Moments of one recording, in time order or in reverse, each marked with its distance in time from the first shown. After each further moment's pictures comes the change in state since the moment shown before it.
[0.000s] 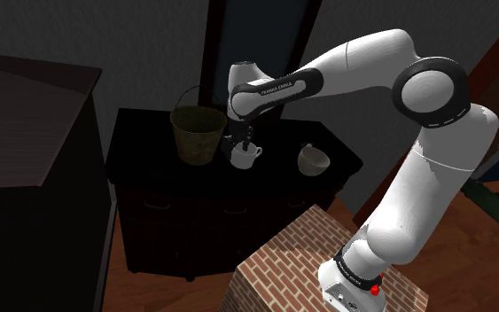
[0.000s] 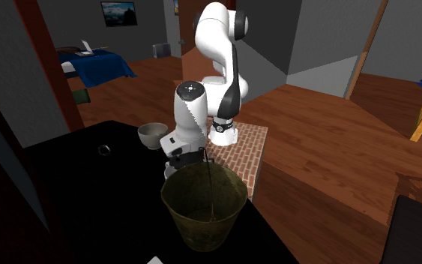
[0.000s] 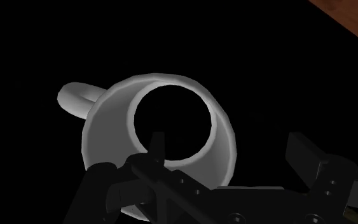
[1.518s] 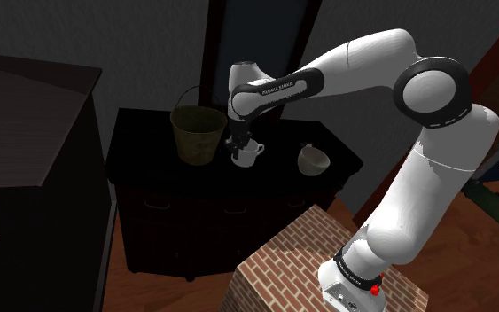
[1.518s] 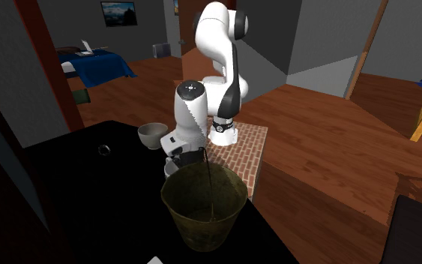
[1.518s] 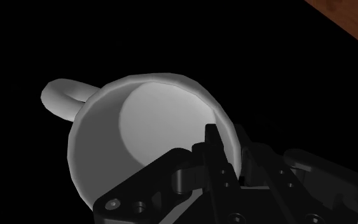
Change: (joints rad) arm 0.000 -0.007 0.000 -0.007 0.001 0.000 -0.001
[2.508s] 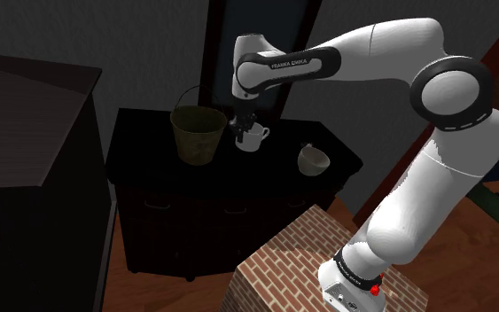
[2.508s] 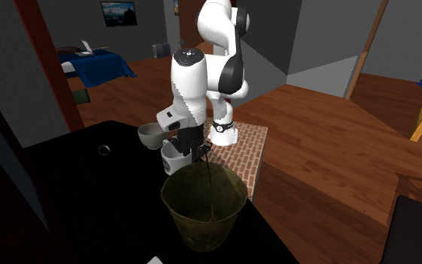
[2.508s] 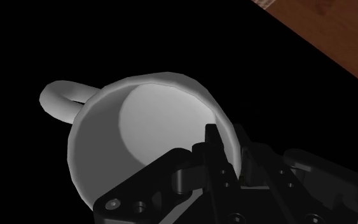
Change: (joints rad) arm -0.001 -0.081 0.002 0.106 0.017 -0.185 -0.022
